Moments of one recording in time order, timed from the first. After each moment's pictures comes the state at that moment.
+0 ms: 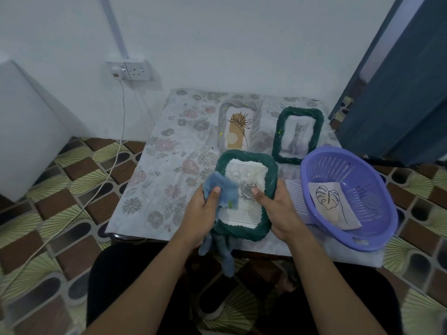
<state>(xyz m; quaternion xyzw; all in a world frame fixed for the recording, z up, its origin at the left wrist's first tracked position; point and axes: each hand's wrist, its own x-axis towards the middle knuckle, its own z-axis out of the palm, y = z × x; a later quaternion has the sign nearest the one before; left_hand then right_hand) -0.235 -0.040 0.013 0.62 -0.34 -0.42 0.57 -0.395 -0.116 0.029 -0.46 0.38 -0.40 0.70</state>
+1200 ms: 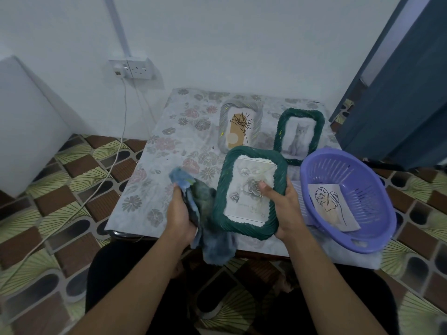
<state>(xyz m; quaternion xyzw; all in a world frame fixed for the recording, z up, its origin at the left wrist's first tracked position) -0.215 -0.038 0.015 0.50 -0.01 -0.52 0.69 -0.399 -0.114 0.038 -0.36 0.39 -0.45 0.72</state>
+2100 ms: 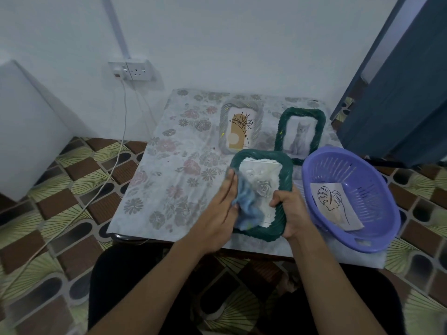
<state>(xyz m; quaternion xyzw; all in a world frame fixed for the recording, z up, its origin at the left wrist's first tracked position) -0.243 -0.036 0.012 0.57 -0.70 -0.23 0.37 -0.403 -0.123 0.039 -0.31 0.45 -0.39 0.74</state>
